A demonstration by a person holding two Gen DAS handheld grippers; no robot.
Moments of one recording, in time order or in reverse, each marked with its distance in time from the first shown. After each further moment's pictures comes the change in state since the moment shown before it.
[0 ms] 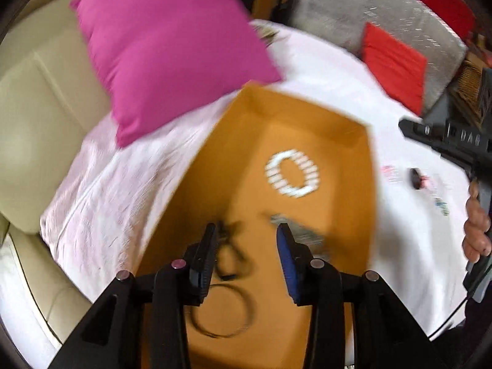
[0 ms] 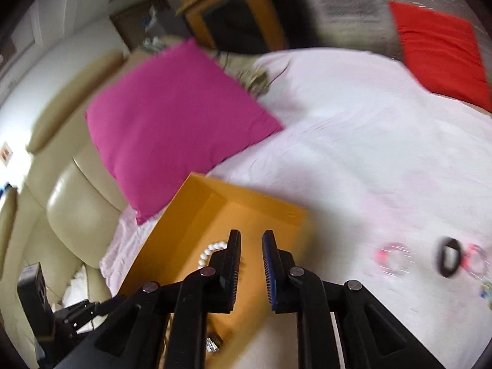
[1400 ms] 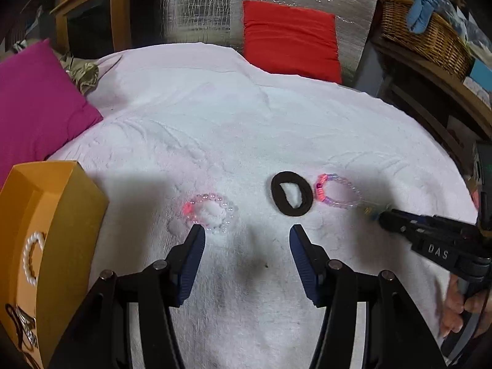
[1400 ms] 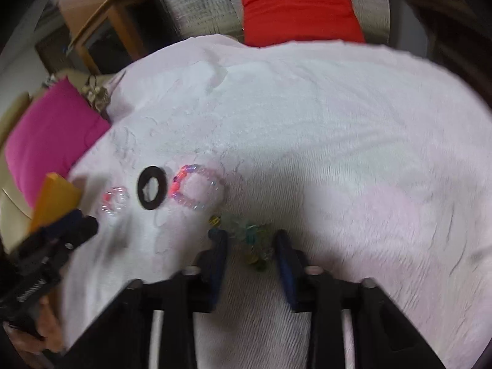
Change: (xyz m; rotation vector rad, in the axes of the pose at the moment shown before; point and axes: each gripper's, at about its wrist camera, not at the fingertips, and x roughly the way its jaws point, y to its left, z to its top) left arm 0.115 -0.271 0.019 0.291 -0.078 -0.150; right arm -0.061 -0.252 -0.074 0.146 0.036 -0.357
